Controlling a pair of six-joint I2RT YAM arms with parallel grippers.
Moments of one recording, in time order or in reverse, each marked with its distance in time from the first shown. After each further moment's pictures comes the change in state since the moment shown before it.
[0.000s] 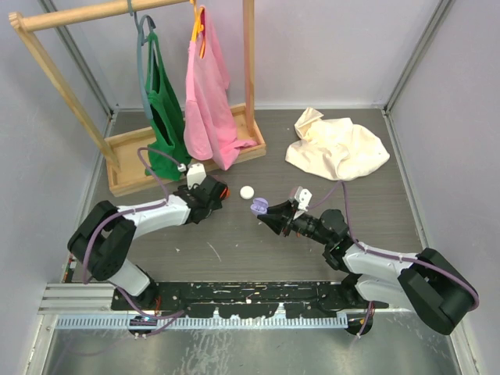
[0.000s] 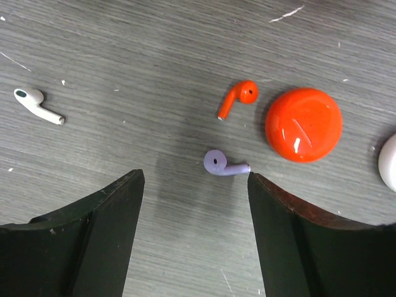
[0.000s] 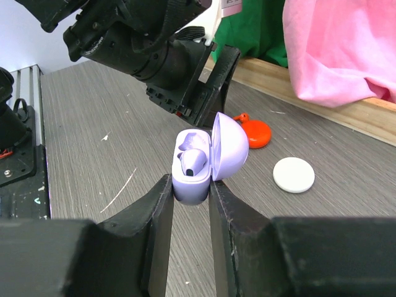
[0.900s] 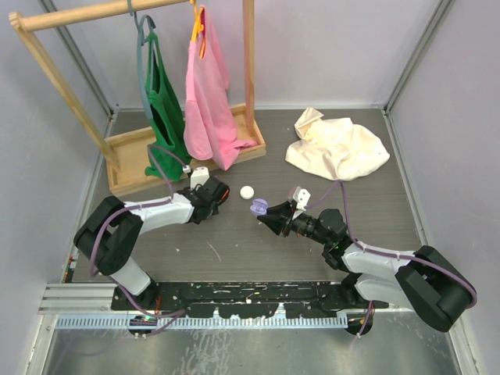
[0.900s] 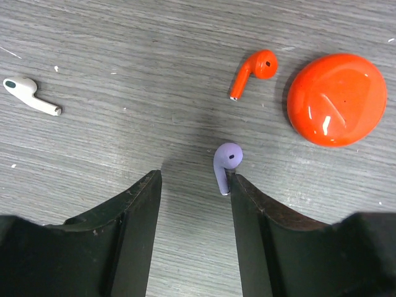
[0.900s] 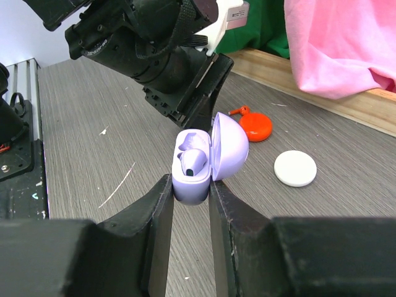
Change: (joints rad) left arm 0.000 0.079 0.028 -0.050 0.019 0.046; right arm 0.000 0.029 0.000 -0.001 -0.002 -0.003
